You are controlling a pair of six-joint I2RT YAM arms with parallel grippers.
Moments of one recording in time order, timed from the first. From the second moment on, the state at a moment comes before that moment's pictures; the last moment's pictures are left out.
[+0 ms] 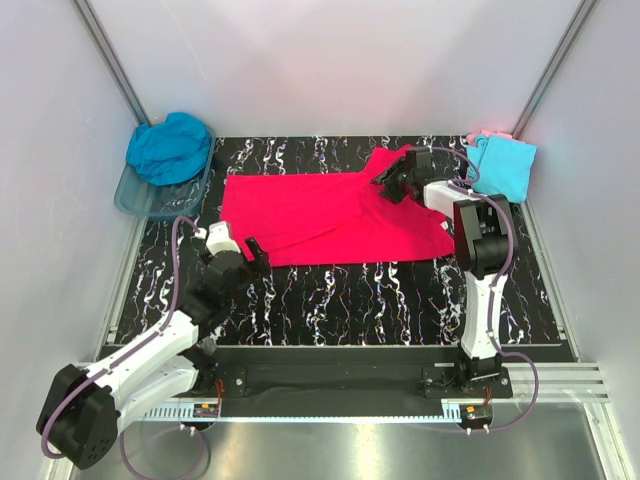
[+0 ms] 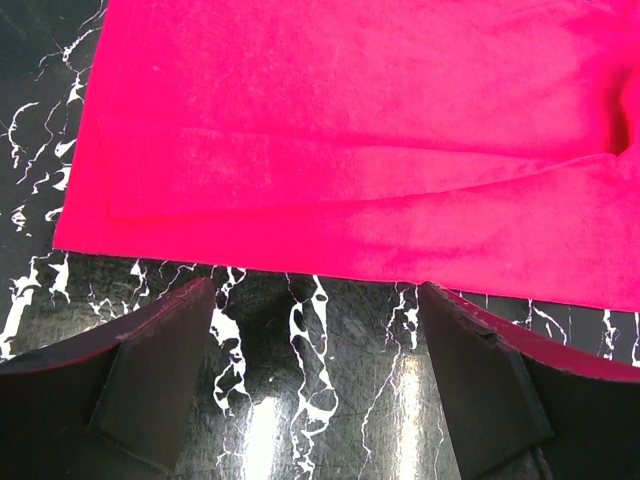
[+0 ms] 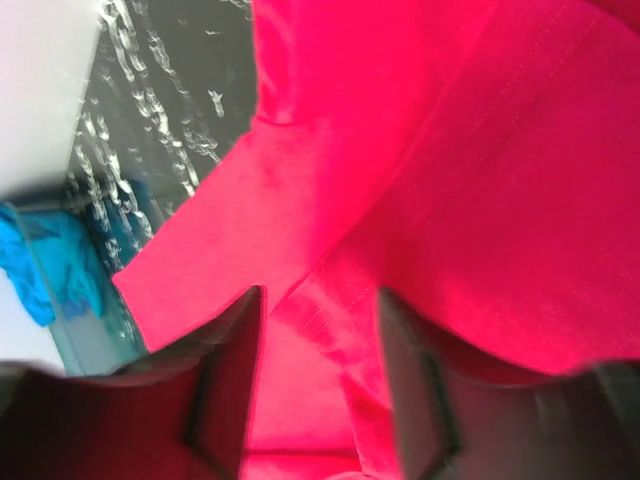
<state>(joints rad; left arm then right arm) -0.55 0.86 0.37 0.00 -0.43 -0.60 0.20 2.16 1.49 0.00 -0.18 1.02</state>
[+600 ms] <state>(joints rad) -0.55 0.96 0.33 0.10 -0.39 -0.64 0.32 1.44 0.94 0.14 -0.13 0.94</state>
